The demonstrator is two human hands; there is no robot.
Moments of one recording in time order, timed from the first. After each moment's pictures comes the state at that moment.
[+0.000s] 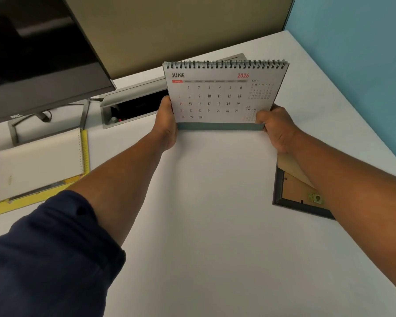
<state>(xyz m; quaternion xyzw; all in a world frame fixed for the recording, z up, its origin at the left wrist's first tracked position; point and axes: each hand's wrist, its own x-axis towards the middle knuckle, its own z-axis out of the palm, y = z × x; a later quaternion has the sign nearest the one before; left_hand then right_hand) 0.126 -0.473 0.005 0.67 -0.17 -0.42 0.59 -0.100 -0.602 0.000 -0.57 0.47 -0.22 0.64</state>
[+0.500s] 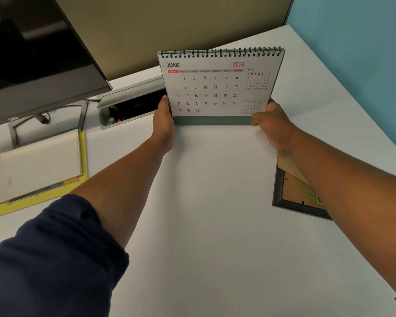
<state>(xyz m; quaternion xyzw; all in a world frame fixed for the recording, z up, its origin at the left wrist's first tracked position) 0.126 -0.476 -0.012 0.69 -0.15 -0.35 0.62 -0.096 -0.609 -0.009 -0.61 0.46 -0.20 0.61</state>
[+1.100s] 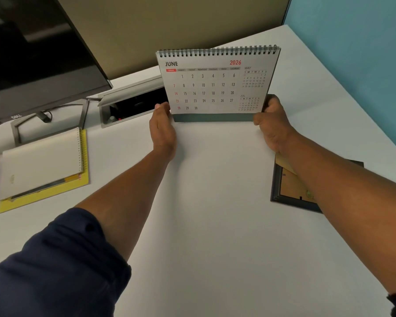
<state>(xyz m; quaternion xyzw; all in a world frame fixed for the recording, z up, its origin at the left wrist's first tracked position) 0.107 -0.455 -0.026 0.71 -0.17 -0.27 0.63 -0.101 -0.598 -0.011 -0.58 0.48 -0.25 0.61</state>
